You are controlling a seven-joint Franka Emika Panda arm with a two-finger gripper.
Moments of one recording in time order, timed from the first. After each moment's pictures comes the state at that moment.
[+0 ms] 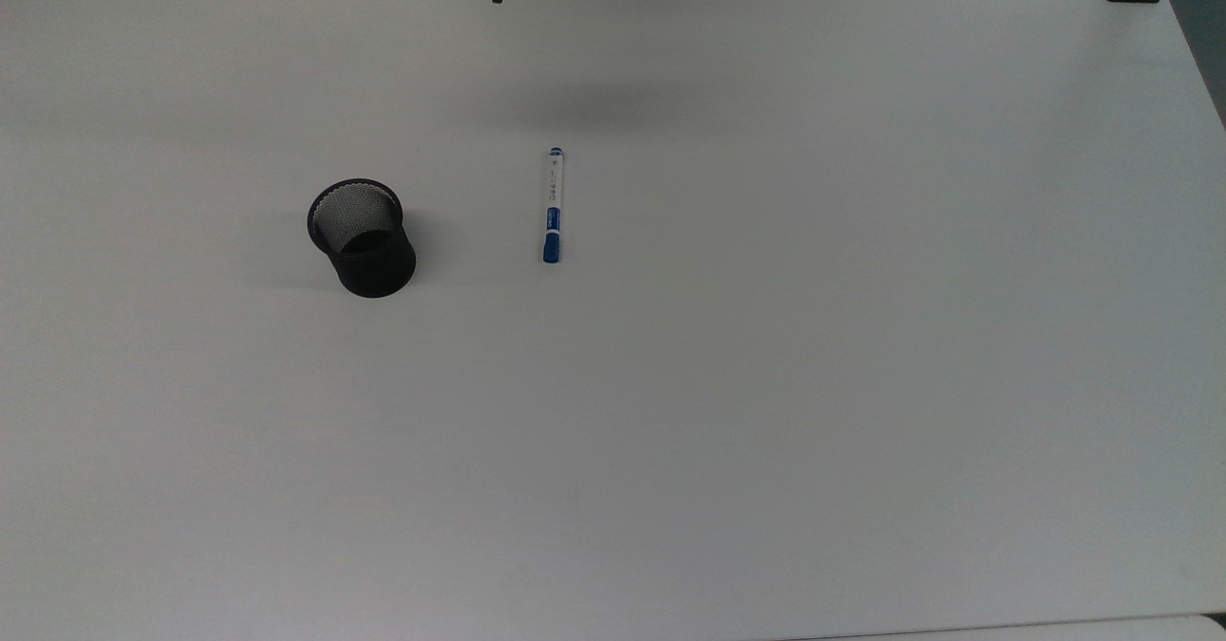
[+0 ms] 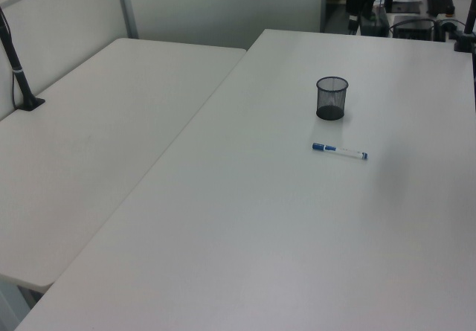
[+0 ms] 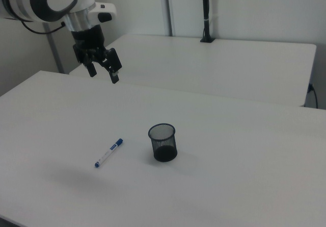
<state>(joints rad) -0.06 -0.09 0.03 -1.74 -0.02 1.75 0.07</state>
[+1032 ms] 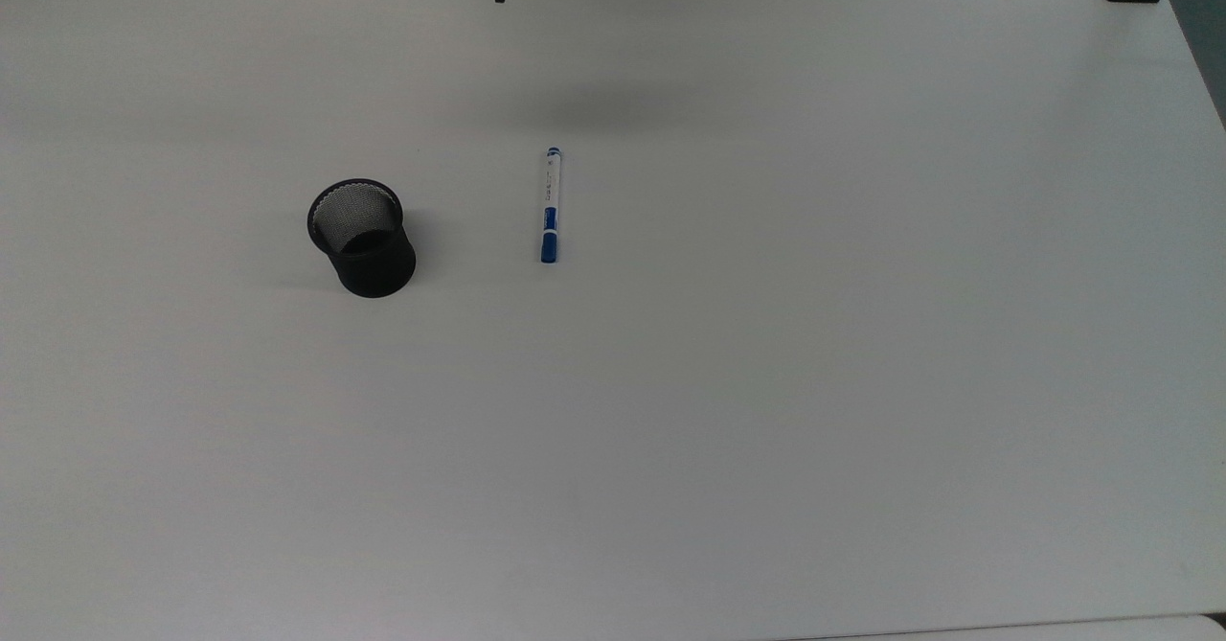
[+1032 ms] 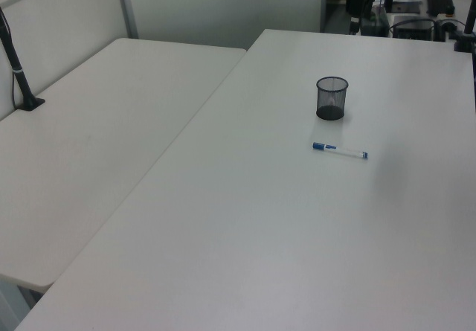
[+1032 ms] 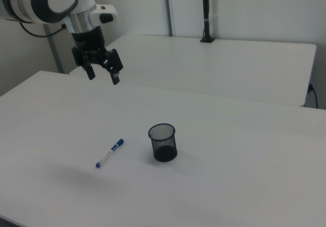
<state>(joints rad) -0.06 -0.09 0.03 -1.74 -0.02 1.75 -0.02</state>
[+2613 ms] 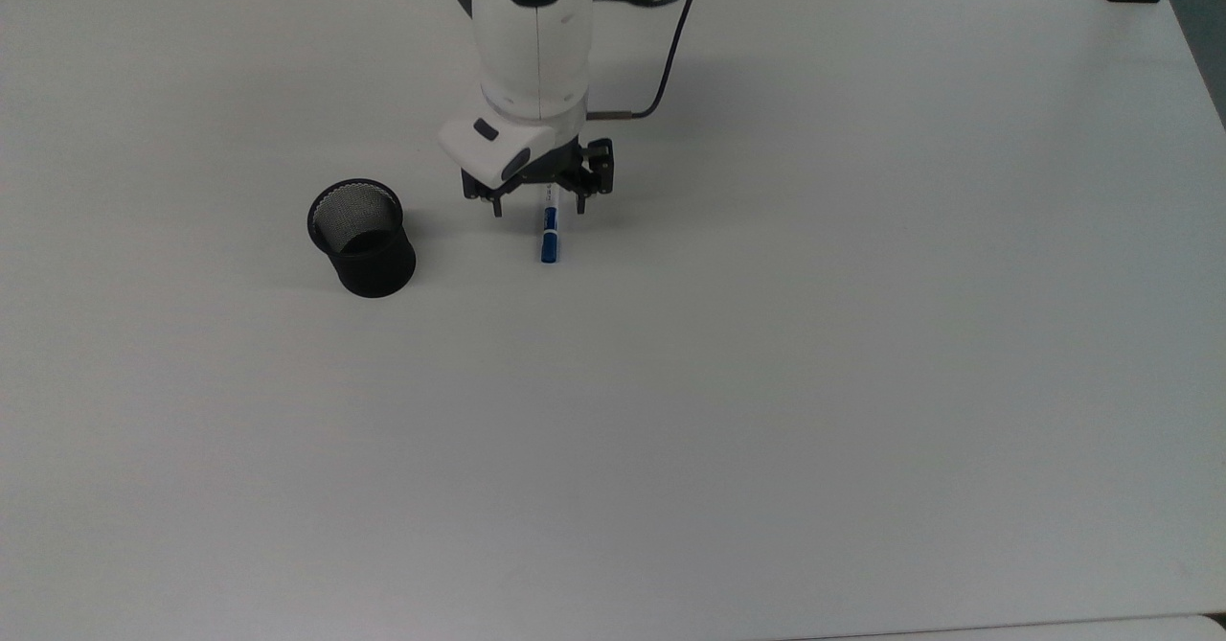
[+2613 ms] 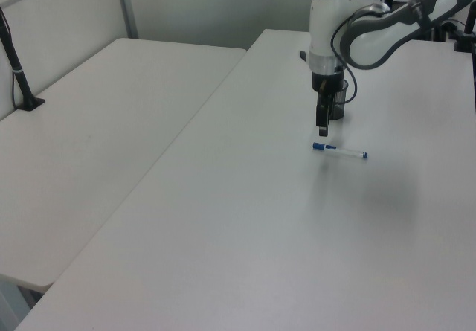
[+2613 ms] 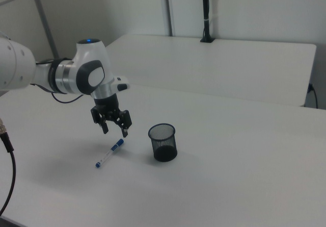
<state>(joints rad) -0.03 0.26 0.13 -1.92 -0.10 2.16 0.05</state>
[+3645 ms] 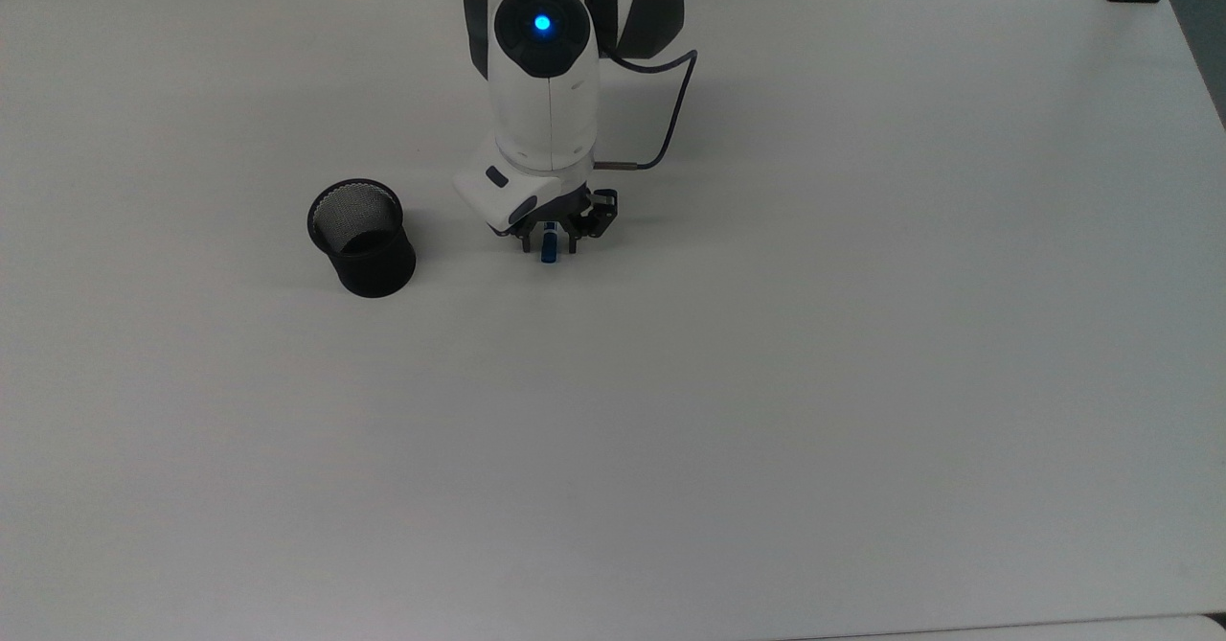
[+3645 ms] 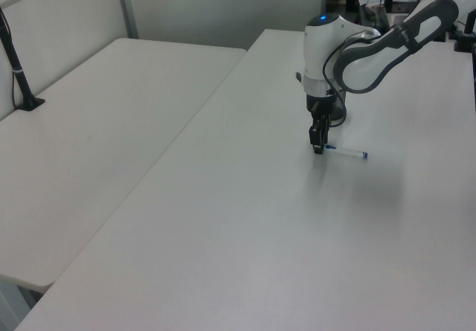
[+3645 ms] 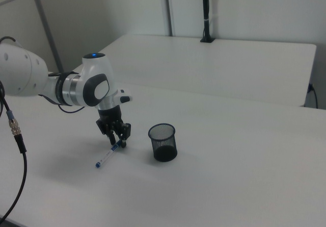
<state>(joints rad) -0.02 0.36 0.13 -1.92 -0.12 2.25 0.14</state>
